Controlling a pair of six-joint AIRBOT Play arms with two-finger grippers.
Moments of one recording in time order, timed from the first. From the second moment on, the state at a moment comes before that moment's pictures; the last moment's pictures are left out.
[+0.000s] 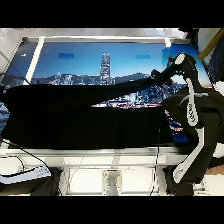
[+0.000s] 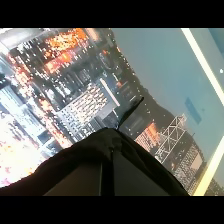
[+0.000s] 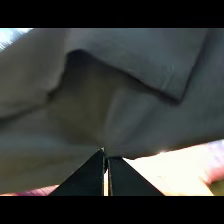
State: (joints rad) left arm 0.73 -1.36 1.09 0.80 -0.55 -1.30; right arm -0.06 -1.99 1.96 -1.30 1.44 1.76
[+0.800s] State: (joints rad) left arm 0.70 -1.36 1.09 0.88 -0.54 -1.29; right arm -0.01 -1.79 1.78 -1.44 1.53 1.69
